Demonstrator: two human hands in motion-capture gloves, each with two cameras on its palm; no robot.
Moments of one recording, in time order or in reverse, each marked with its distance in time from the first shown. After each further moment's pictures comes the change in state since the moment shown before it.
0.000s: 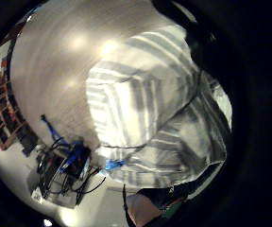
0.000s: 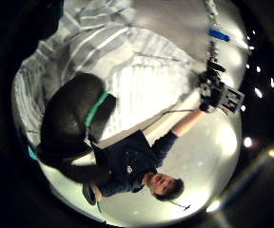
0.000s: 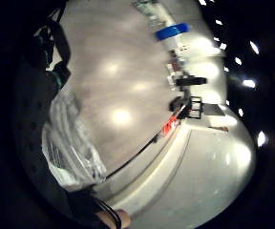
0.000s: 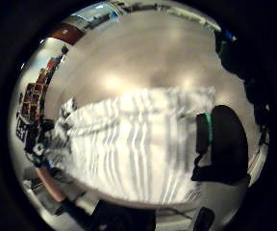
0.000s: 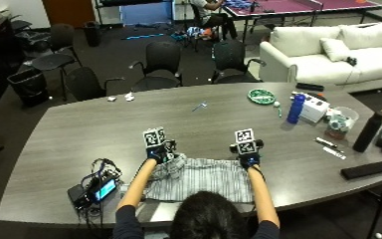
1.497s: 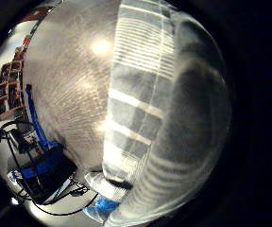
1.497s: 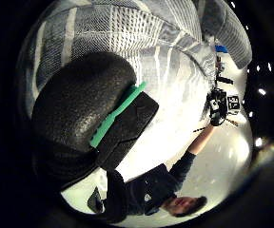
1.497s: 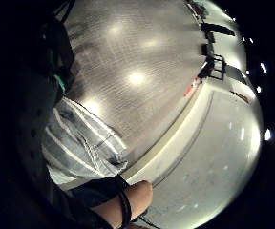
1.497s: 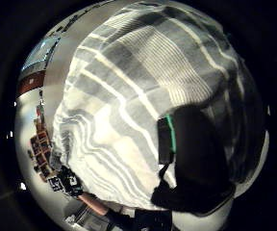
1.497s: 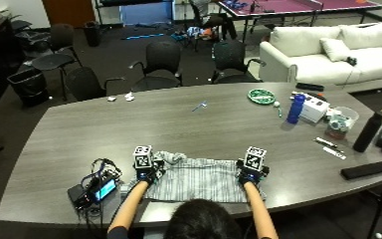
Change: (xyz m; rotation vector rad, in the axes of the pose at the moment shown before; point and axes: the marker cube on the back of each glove) left arm -0.085 0.015 0.084 0.198 -0.115 -0.218; right arm 0.000 0.025 0.093 -0.192 -0.275 0.363
